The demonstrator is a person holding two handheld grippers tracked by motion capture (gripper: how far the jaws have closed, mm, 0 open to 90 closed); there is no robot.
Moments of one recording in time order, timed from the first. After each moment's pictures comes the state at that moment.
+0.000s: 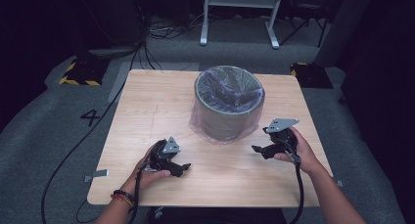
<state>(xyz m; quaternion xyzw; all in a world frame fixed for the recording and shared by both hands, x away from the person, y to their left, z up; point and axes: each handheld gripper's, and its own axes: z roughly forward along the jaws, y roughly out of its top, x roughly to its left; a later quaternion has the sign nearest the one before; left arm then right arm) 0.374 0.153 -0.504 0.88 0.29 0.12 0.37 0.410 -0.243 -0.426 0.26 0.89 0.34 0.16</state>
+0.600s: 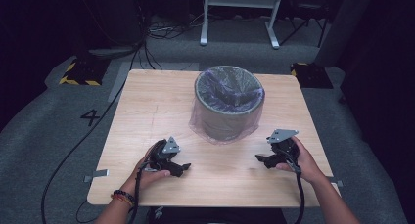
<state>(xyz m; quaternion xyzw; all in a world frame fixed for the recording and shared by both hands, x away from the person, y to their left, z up) 0.374 0.153 -0.504 0.88 0.29 0.12 0.37 0.393 -0.254 -0.455 0.27 0.90 0.30 0.17</state>
